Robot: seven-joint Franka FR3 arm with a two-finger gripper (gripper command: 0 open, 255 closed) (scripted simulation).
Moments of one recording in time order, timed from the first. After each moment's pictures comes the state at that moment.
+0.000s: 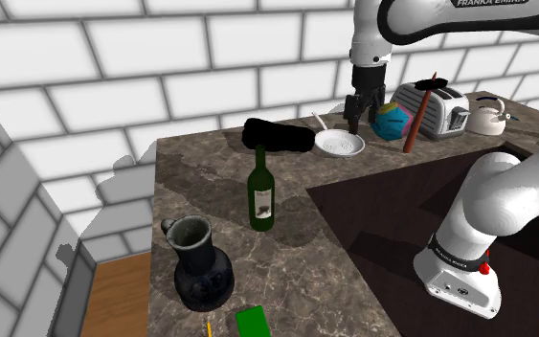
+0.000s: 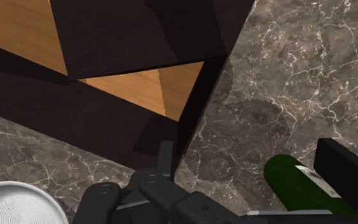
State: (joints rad) arm 0.05 -0.64 0.03 -2.32 0.05 1.55 0.21
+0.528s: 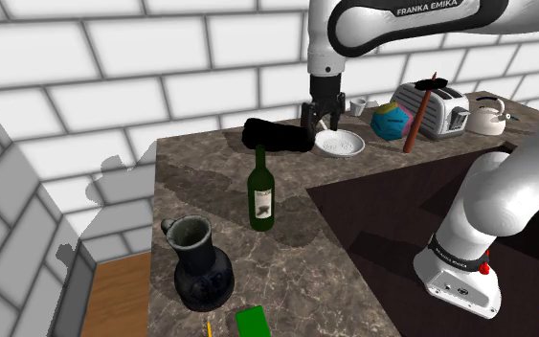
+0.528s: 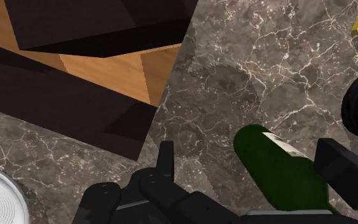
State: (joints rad) arm 0.07 -0.37 0.12 -2.17 0.10 1.69 0.33
